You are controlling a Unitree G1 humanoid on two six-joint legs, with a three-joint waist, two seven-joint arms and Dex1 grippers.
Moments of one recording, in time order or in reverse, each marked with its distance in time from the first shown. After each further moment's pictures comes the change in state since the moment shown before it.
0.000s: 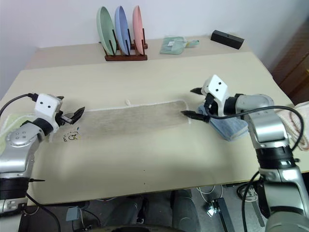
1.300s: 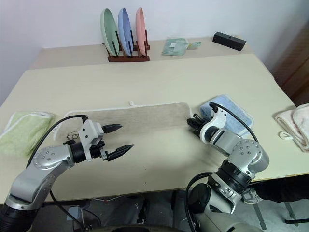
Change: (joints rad) left arm 0.164 -0.067 -0.251 -0.498 -0.239 0.214 -0.159; right arm -0.182 0.794 -0.732 -0.075 0.188 1.000 -1.042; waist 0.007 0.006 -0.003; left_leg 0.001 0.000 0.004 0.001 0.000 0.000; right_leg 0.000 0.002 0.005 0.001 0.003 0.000
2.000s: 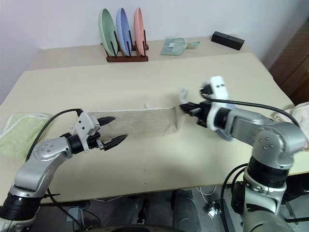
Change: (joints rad) left arm -0.084 -0.018 0.026 0.172 0.047 -0.070 0.004; right arm -0.009 -0.507 0.587 -0.156 0.220 -0.198 0.414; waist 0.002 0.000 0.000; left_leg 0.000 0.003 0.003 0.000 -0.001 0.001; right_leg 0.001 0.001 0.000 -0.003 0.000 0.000
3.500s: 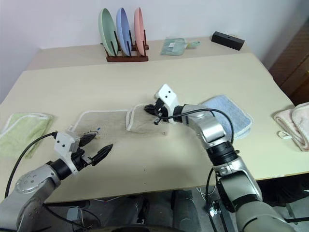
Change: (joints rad) left arm 0.372 -0.121 0.204 -0.253 -0.128 0.170 0.227; right arm -0.101 0.141 0.509 0.633 -0.539 -0.954 0.348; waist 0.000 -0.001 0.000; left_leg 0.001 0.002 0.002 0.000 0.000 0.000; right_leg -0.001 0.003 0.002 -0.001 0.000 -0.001
